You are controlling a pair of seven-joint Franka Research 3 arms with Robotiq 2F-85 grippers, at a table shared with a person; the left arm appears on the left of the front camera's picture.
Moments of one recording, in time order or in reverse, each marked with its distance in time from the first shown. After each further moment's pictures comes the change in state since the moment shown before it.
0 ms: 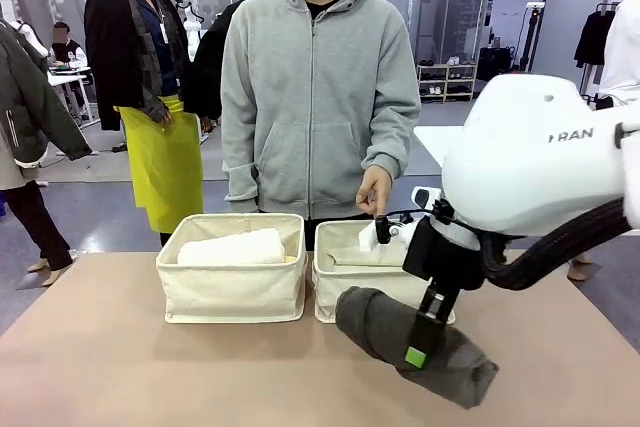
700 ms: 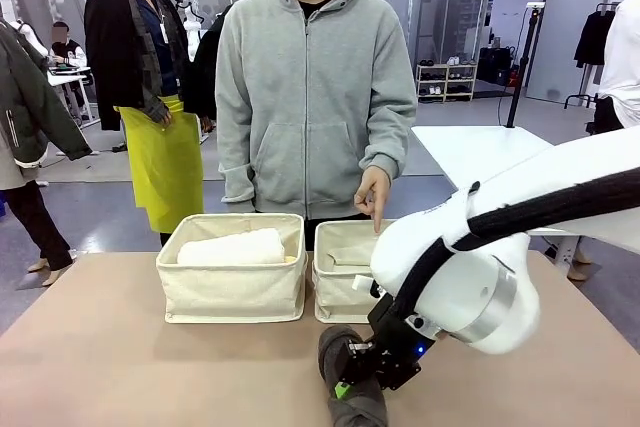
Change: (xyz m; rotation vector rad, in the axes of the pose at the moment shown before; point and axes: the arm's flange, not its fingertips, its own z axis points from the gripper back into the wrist) left arm 0.000 0.000 0.000 0.000 0.000 0.000; right arm 0.020 -0.035 -0.145 0.222 -0.242 -0.796
